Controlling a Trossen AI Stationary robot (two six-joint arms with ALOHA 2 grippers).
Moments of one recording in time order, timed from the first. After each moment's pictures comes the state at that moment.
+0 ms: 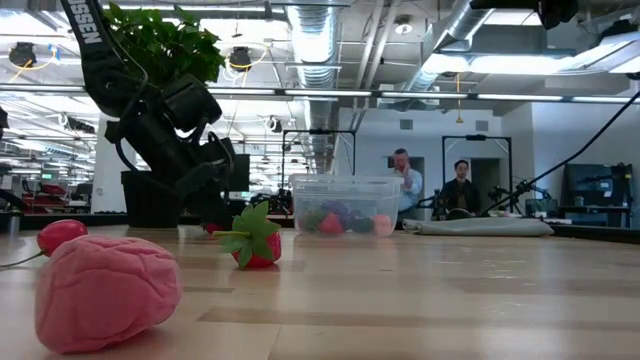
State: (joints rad) left arm 0.44 1.55 0.41 0.29 0.09 -0.01; right arm 0.47 0.81 0.82 -0.40 0.92 0.53
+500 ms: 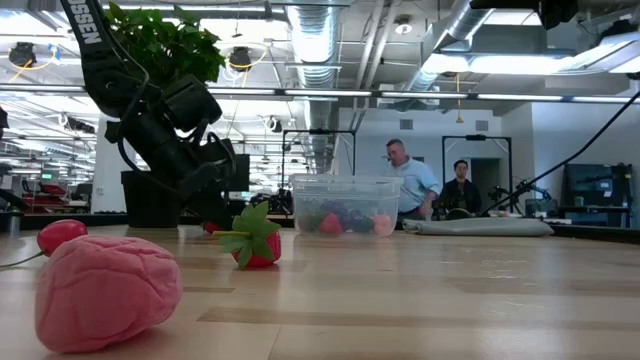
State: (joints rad) left arm 0.44 1.55 0.41 0.30 0.06 -0.05; right arm 0.47 0.81 0.82 -0.40 0.92 0.53
